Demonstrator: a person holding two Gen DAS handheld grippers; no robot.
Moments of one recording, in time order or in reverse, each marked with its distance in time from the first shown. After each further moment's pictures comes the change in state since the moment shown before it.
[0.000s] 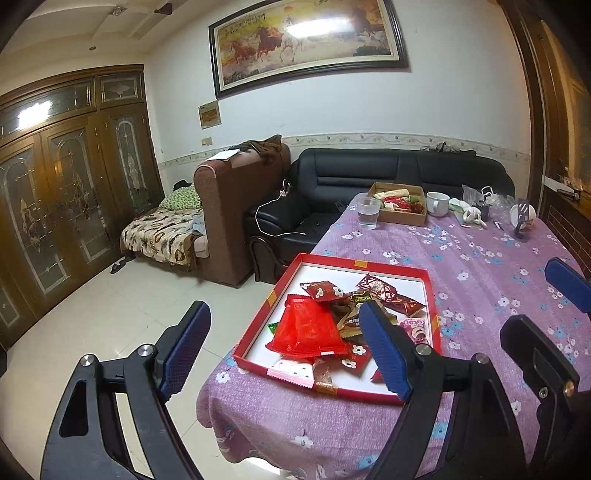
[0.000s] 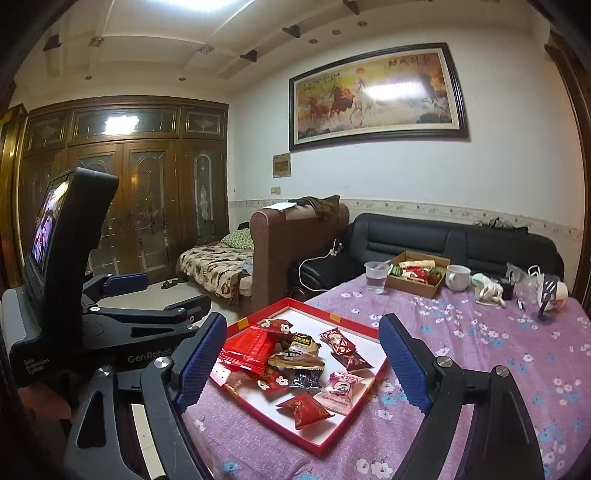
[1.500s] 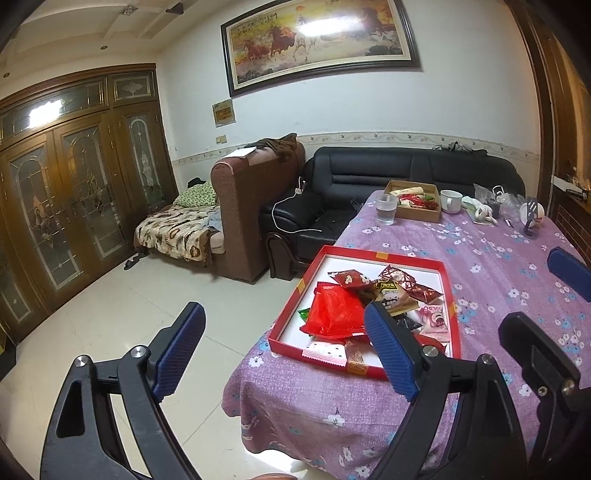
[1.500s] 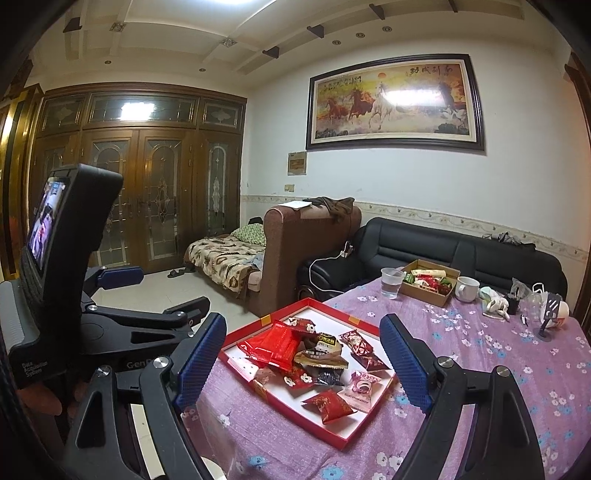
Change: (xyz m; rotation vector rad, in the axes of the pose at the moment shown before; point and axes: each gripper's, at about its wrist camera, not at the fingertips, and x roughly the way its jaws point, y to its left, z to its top) left arm -0.018 0.024 -0.012 -0.006 0.009 0.051; right arm -0.005 0.034 0.006 -0.064 0.022 0.032
